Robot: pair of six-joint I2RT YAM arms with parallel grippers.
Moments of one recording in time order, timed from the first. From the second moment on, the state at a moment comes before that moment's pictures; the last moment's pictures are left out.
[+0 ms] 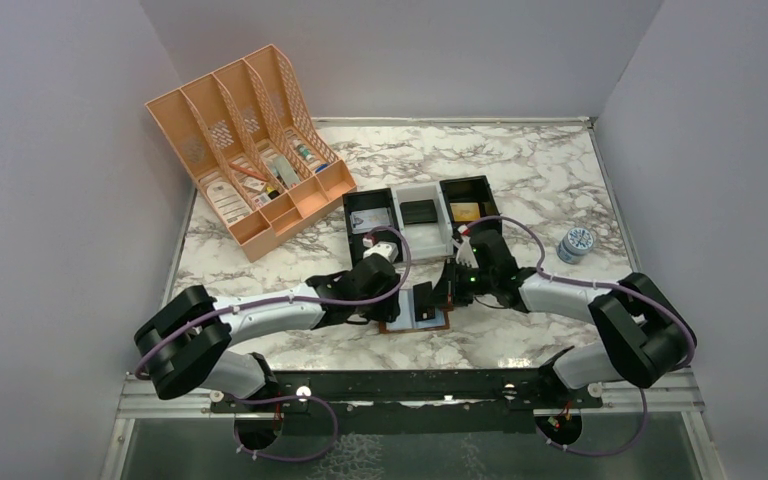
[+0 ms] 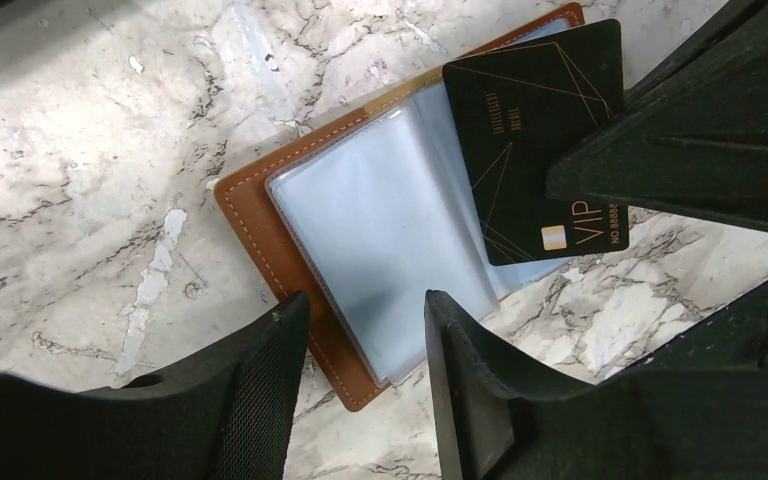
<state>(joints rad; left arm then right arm) -0.98 1.36 0.65 -0.17 -0.10 -0.69 0.56 1.41 0.49 0.13 -0.51 0.69</state>
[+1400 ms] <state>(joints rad) -1.00 1.39 0.66 -0.20 -0.14 -0.73 0.56 1.23 0.57 -0.05 -0.34 0.62</state>
